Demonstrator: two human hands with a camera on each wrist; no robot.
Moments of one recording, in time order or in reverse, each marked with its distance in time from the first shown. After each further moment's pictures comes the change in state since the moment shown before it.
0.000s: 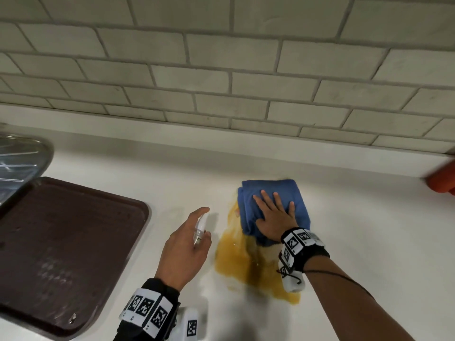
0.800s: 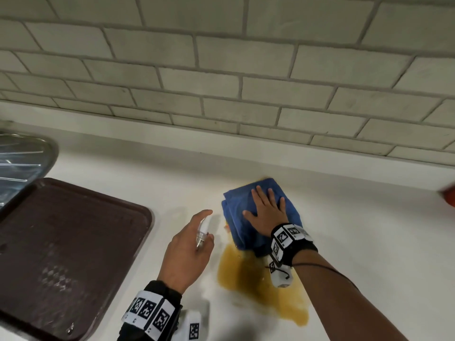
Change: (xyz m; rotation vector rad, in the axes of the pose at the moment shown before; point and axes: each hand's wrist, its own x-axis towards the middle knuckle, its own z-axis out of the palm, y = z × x) left_hand 0.023 -0.006 -0.001 -0.015 0.003 -0.026; right_hand 0.052 -0.025 -0.005 0.086 0.076 -0.021
